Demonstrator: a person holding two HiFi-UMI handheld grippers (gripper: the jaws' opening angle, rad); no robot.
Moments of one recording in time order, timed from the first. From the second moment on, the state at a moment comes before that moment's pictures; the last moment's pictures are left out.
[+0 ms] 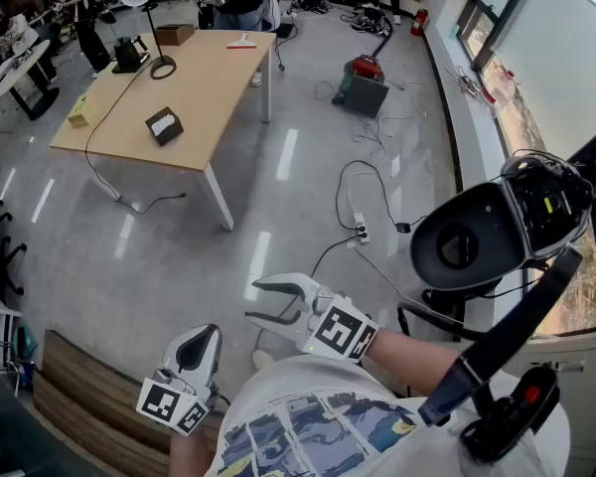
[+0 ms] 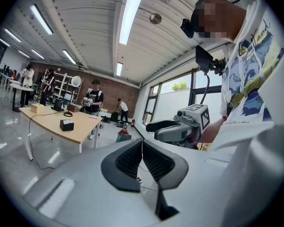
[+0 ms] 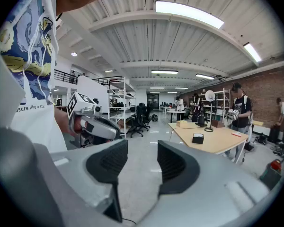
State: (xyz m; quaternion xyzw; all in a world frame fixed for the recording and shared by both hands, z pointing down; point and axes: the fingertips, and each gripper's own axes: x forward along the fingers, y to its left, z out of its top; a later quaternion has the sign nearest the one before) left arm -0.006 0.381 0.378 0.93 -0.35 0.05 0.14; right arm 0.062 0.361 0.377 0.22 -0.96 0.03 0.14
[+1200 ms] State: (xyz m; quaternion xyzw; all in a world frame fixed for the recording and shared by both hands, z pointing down) left arm -0.050 0.380 0.388 0.93 -0.34 0.02 0.15; right arm 0.017 0.358 0.384 0.24 -0.96 0.03 0.14
